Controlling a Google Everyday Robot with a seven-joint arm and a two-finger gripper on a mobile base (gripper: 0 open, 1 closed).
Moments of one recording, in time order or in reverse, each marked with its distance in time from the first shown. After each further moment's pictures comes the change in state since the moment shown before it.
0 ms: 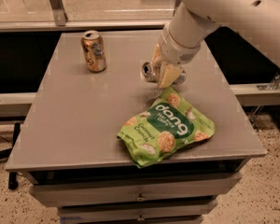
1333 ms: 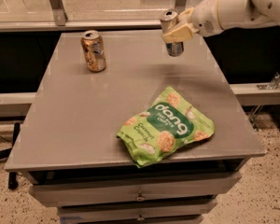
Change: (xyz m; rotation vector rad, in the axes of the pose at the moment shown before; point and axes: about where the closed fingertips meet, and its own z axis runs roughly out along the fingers) arm 0.071 -0.118 -0.041 0.283 -0.597 0.644
